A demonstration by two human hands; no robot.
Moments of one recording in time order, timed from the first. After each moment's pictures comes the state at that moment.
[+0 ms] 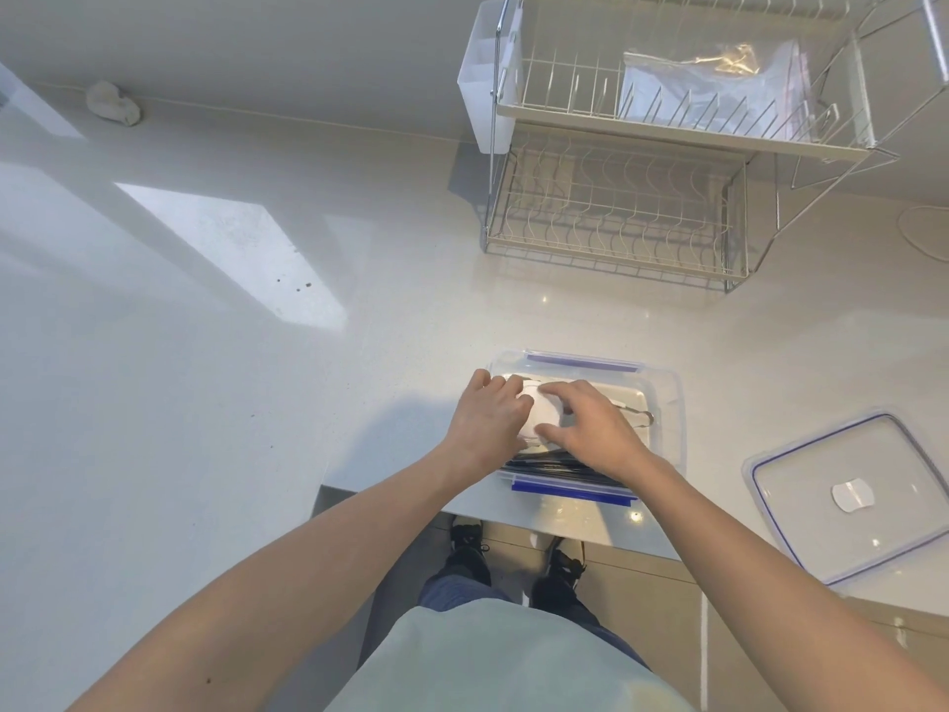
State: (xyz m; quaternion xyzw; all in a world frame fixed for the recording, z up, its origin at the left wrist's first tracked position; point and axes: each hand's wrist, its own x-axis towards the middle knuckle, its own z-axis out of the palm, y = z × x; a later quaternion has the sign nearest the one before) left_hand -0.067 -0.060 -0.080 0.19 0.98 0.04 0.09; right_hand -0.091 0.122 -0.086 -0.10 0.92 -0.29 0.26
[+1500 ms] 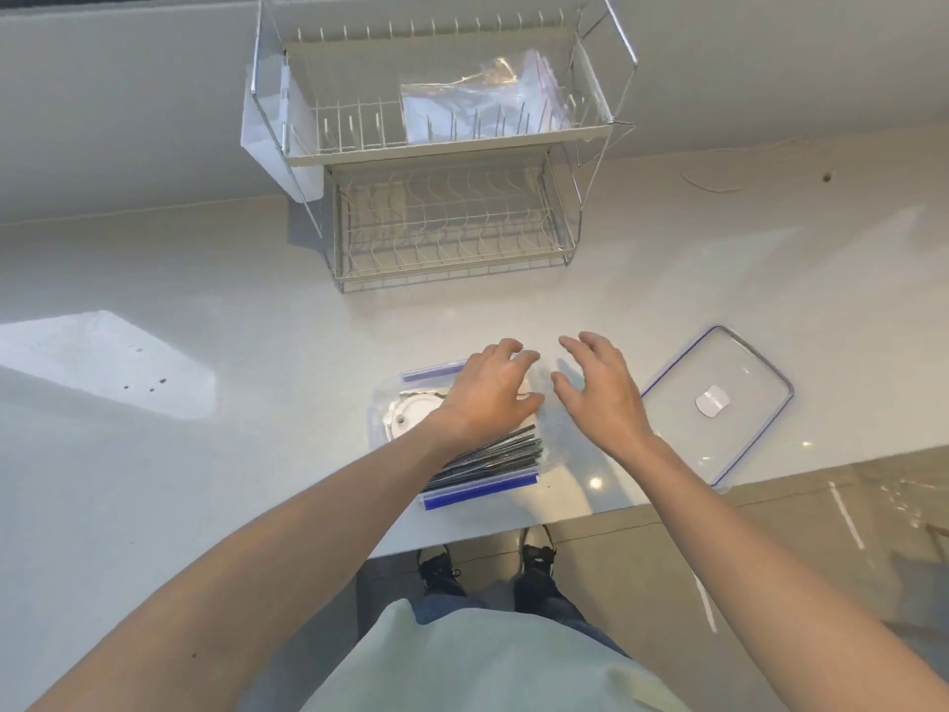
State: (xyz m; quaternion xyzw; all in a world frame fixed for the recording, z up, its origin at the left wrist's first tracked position) left_hand -0.118 0.065 -0.039 0.28 0.93 0.21 0.13; right_hand -0.069 0.238 -0.035 0.10 0.95 -0.29 0.03
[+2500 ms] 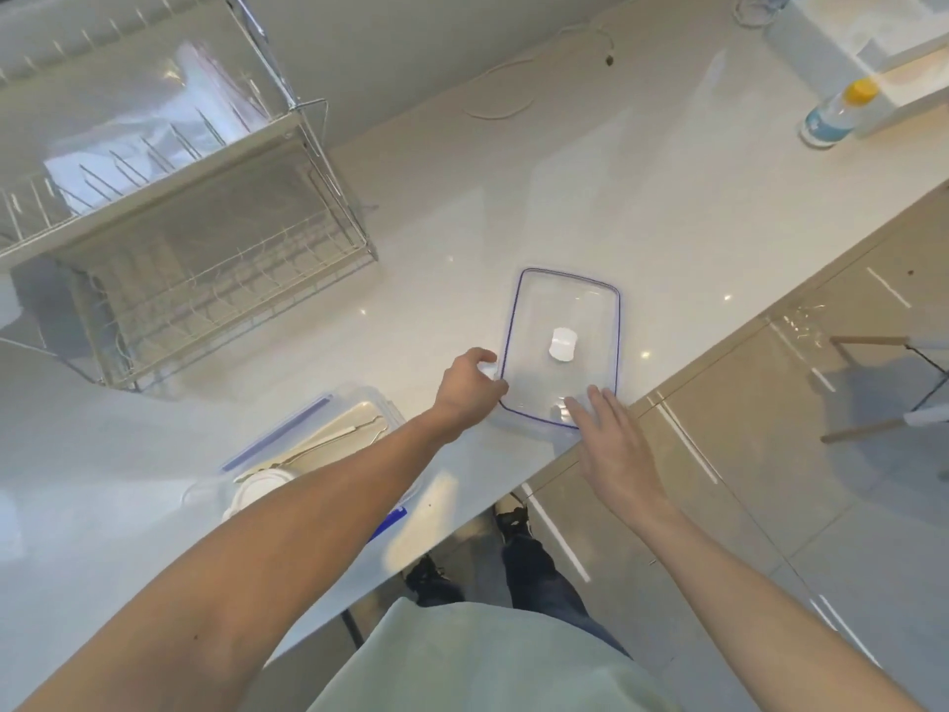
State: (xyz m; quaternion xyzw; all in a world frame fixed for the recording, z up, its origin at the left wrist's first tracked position) left_hand -0.107 0.263 -0.094 0.07 0.84 0.36 0.40; right_hand 0.088 0.395 -0.121 0.21 0.97 -0.10 0.06
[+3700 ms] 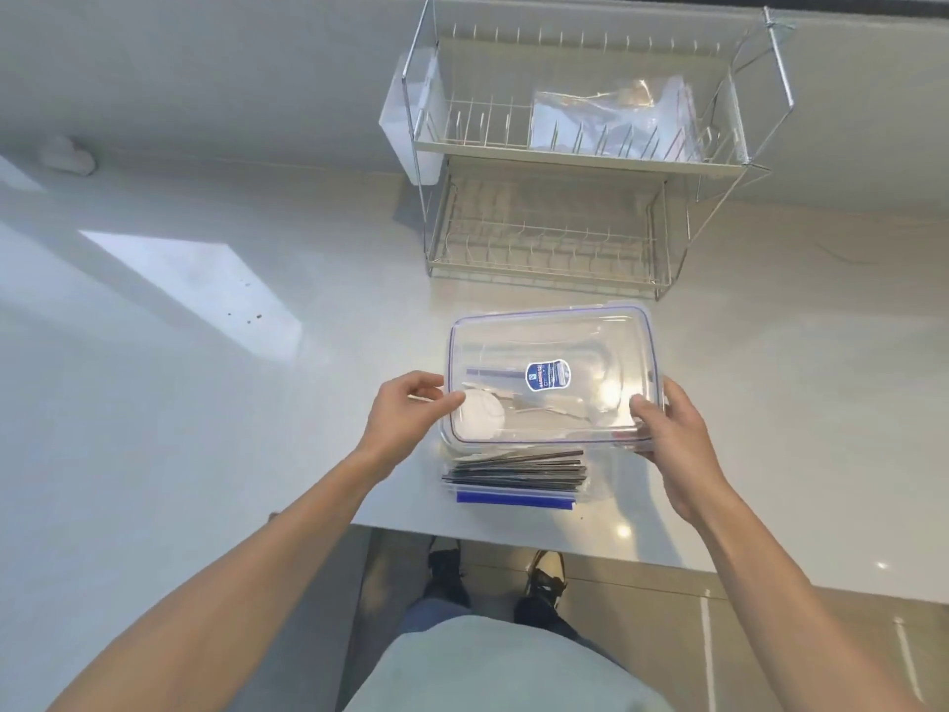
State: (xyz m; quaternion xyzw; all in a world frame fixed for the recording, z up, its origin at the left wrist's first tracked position) left_hand -0.067 -0.071 -0.030 -0.22 0.77 0.58 0.14; right_hand -0.070 0.245 -0.019 0.21 0.73 -0.64 0.13
